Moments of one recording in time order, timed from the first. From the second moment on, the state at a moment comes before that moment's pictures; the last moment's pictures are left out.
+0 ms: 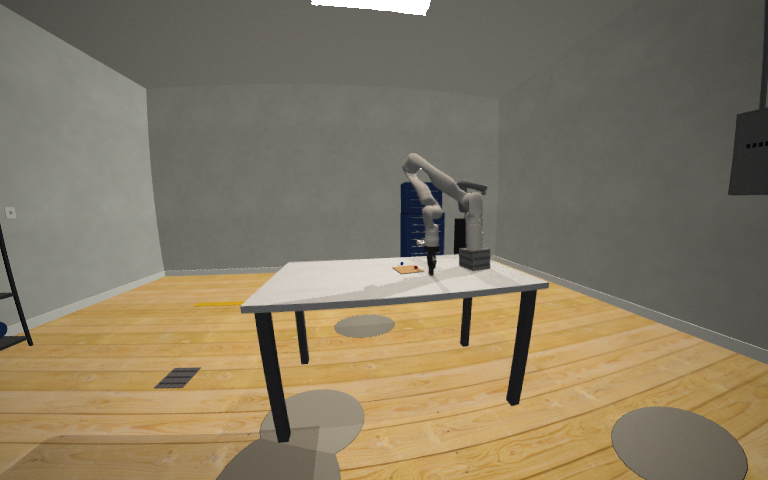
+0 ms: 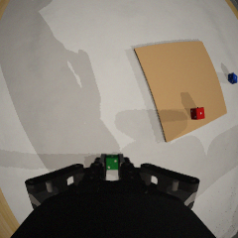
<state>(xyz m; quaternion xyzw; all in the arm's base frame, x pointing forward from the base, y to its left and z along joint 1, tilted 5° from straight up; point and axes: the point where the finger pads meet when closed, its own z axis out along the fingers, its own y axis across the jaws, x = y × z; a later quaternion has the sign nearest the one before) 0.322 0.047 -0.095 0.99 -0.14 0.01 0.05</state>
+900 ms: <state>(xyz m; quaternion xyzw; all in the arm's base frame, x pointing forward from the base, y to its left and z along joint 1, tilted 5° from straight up) 0.318 0.049 -0.082 0.99 -0.14 0.00 0.05</state>
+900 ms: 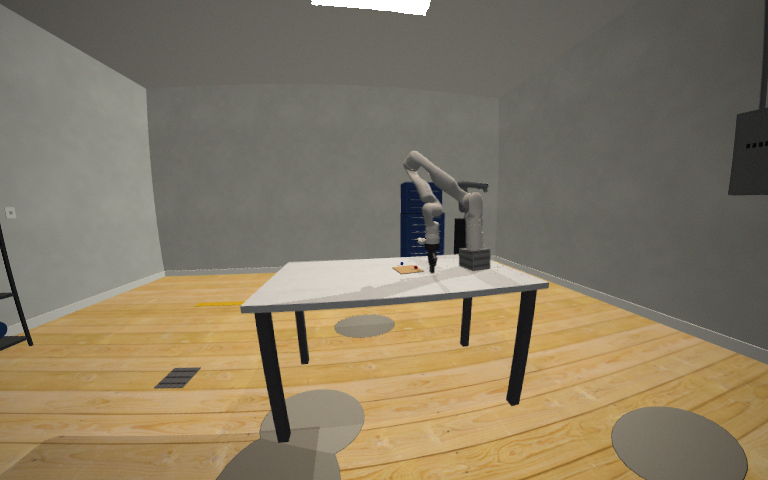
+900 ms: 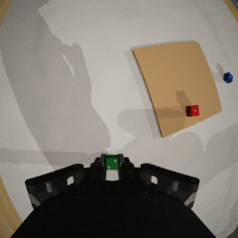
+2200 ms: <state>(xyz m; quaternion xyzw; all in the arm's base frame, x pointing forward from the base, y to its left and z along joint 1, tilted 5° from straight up) 0.321 0.057 0.003 0.99 -0.14 0.01 0.05</state>
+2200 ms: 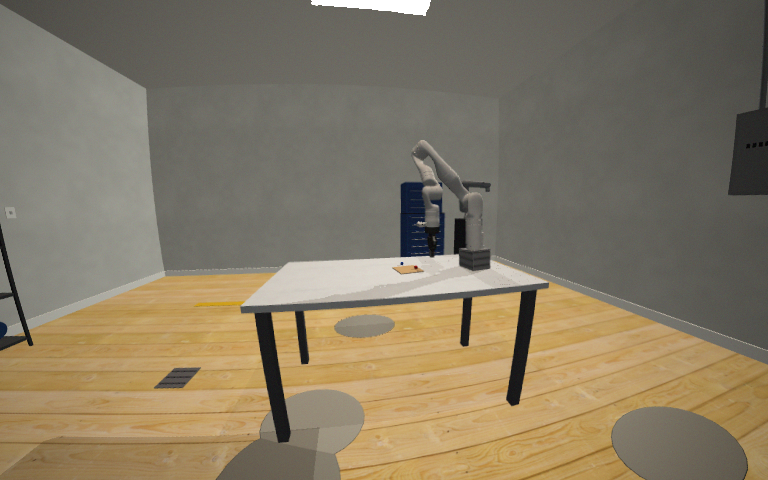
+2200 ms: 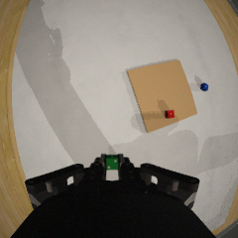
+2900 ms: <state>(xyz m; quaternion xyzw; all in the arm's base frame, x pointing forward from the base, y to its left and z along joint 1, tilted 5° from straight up) 0.332 0.045 0.005 0.99 -0.13 0.01 0.05</state>
